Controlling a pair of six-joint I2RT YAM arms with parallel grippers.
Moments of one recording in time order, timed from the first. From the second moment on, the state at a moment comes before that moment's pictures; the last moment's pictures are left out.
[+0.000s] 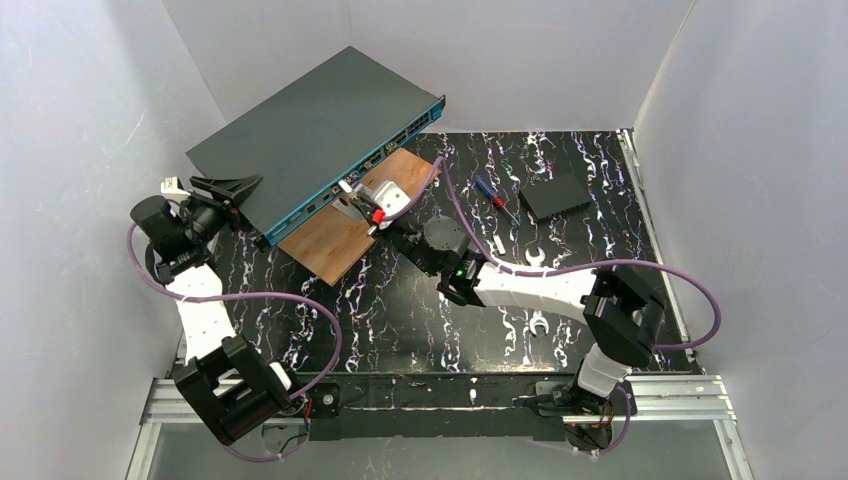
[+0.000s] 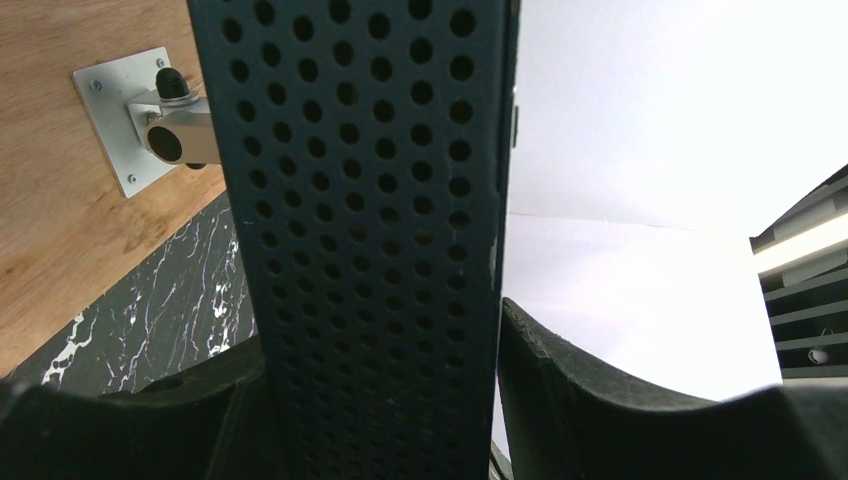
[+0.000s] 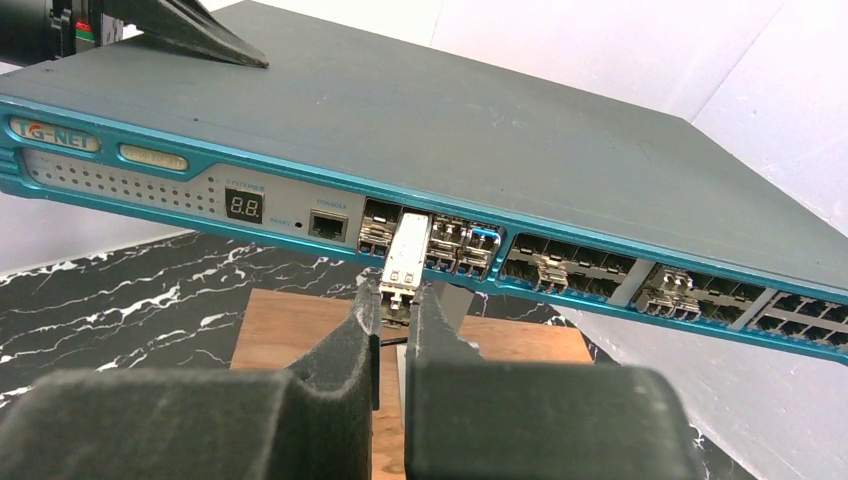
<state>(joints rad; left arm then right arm) 0.59 1.15 0.86 -0.01 0.97 -1.25 1.12 1.66 1.13 0.79 0.21 -0.31</state>
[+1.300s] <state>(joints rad) 0.59 1.15 0.86 -0.01 0.96 -1.26 1.14 1.67 1.17 0.75 0.26 -0.25</state>
